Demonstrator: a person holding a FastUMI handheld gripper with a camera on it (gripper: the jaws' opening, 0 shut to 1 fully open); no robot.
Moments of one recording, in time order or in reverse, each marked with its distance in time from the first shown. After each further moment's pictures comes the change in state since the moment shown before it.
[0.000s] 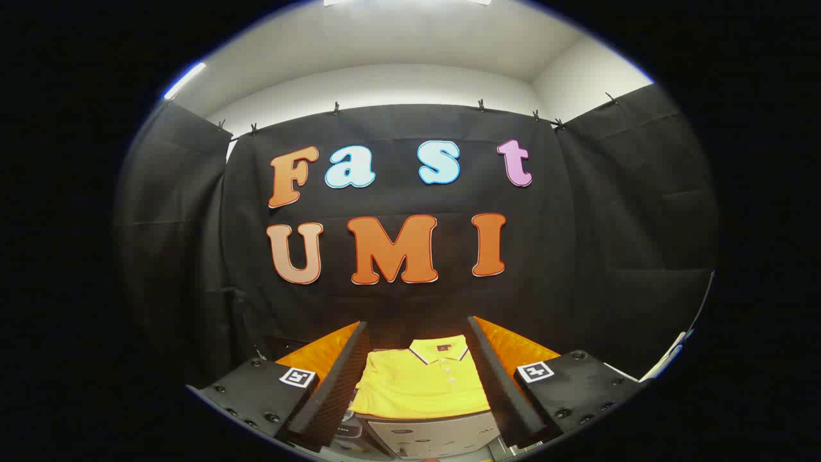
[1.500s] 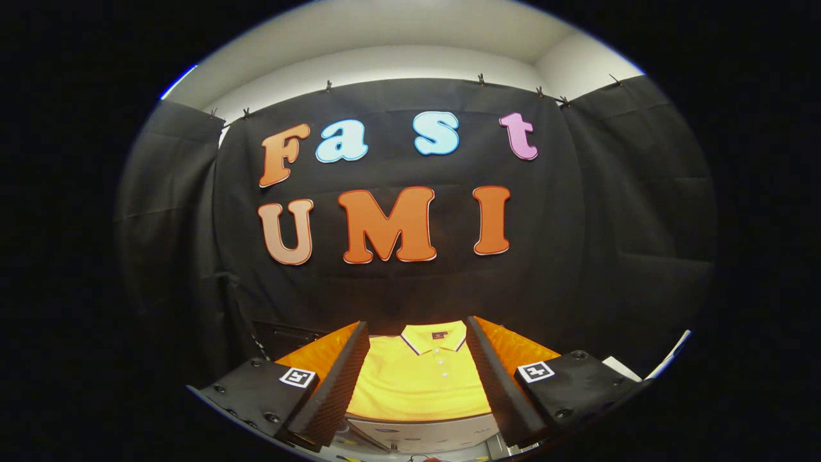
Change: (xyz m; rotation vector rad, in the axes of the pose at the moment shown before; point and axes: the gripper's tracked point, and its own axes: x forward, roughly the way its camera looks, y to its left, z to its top) arm 0.072 -0.039 -0.052 0.024 0.128 0.029
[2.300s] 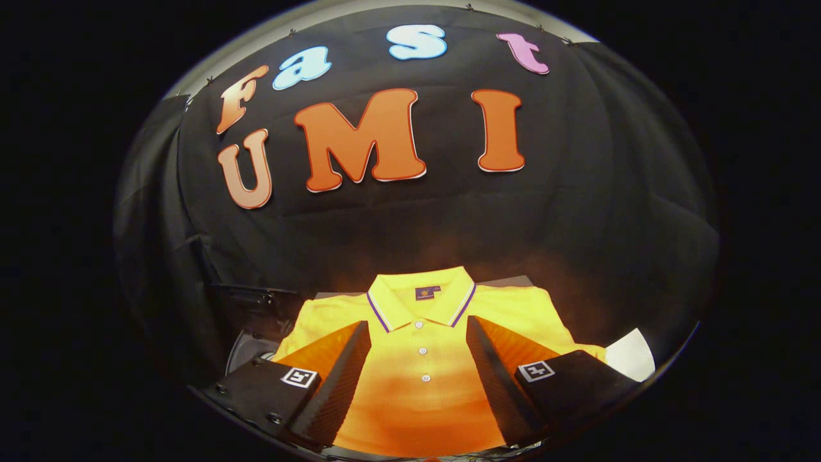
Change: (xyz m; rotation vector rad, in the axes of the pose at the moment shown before) arm 0.180 -0.055 -0.133 0.052 0.346 0.026
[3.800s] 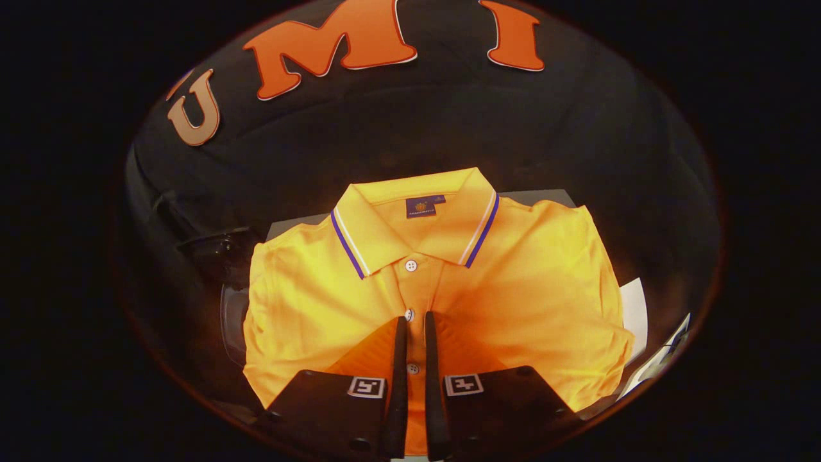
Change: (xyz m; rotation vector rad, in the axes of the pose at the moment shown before) arm 0.056 -0.001 -0.067 0.062 0.522 -0.067
